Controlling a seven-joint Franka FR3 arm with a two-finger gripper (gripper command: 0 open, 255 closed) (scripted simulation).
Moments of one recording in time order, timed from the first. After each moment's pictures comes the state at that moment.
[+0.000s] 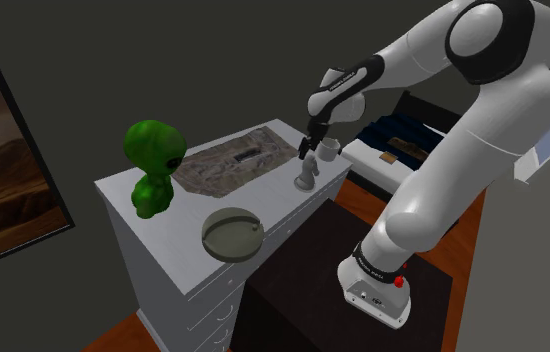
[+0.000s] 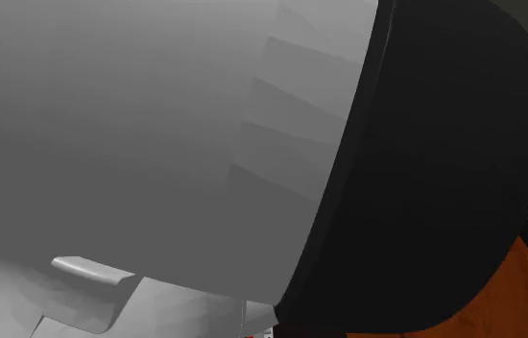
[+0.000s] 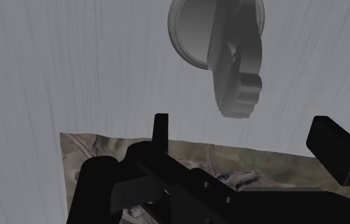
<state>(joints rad) 0.03 -0.08 -0.58 -2.56 -0.07 2.55 -0.53</state>
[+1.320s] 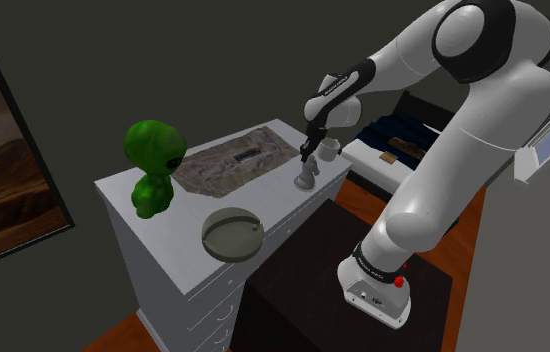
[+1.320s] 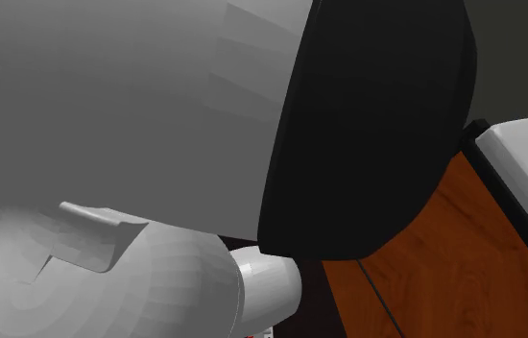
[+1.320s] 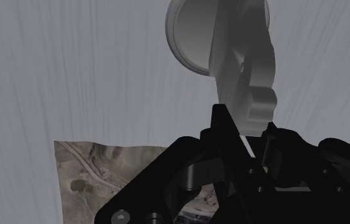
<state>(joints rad) 0.03 -0.03 -0.58 -2.56 -0.01 2.61 -0.57</state>
